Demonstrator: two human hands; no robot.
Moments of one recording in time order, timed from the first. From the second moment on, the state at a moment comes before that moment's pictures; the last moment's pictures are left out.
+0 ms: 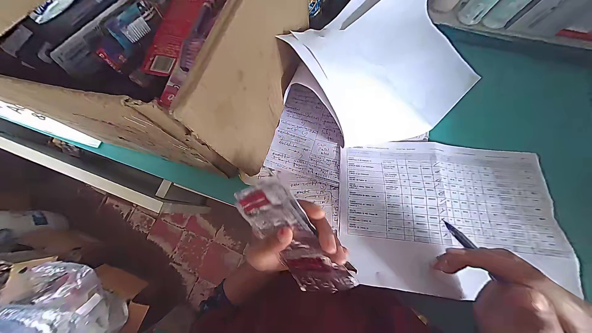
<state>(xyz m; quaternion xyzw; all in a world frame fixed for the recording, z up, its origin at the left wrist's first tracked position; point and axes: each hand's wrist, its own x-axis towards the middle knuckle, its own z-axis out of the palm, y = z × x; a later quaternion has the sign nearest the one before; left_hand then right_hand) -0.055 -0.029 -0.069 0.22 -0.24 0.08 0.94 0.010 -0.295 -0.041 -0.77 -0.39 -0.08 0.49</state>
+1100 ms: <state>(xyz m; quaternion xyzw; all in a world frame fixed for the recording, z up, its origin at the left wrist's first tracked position) -0.042 0.004 -0.070 0.31 -0.01 -0.06 0.95 0.015 -0.289 -0.076 -0.77 -0.36 -0.04 0.52</state>
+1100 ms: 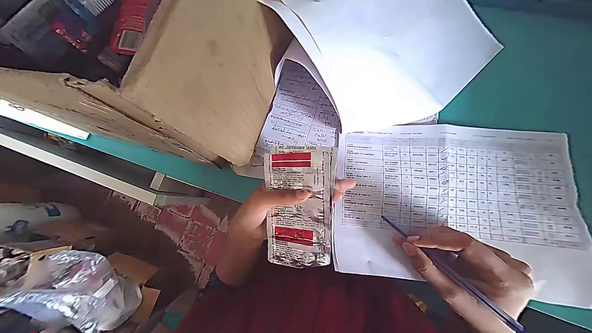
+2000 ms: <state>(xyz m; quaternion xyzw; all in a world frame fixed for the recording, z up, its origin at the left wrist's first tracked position) -0.041 0.004 -0.073 0.28 -0.01 -0.07 0.96 0.017 -0.288 -0.074 -0.80 -0.38 -0.05 0.46</state>
